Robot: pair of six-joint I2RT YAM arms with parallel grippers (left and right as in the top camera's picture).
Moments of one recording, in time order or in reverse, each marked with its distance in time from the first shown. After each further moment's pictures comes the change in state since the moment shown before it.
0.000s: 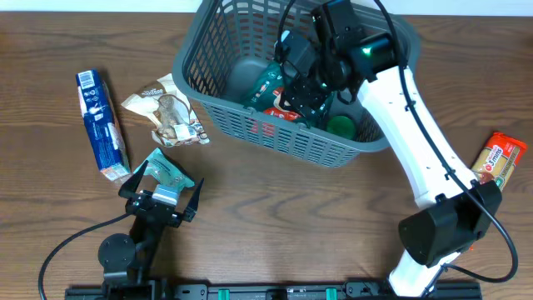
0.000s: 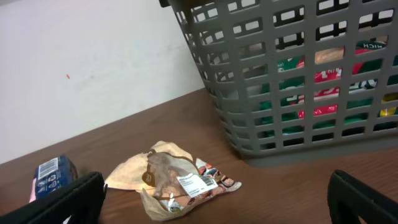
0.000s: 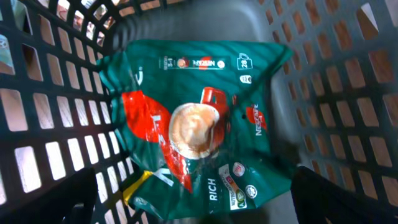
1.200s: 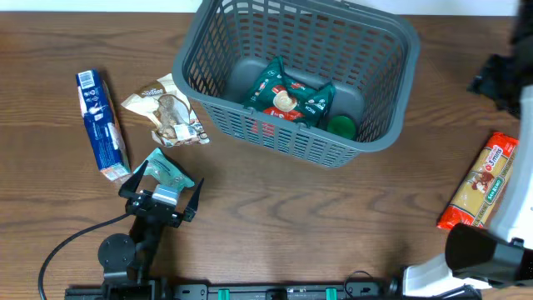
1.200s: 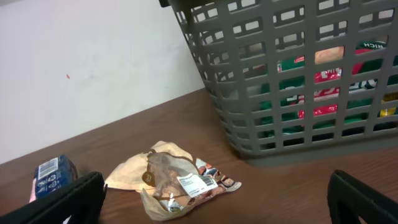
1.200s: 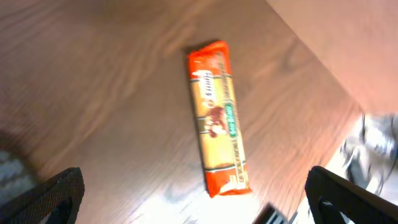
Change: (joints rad) left arm 0.000 0.000 0.000 0.000 0.000 0.000; right arm -0.658 -0.153 0.229 -0.520 0.670 0.989
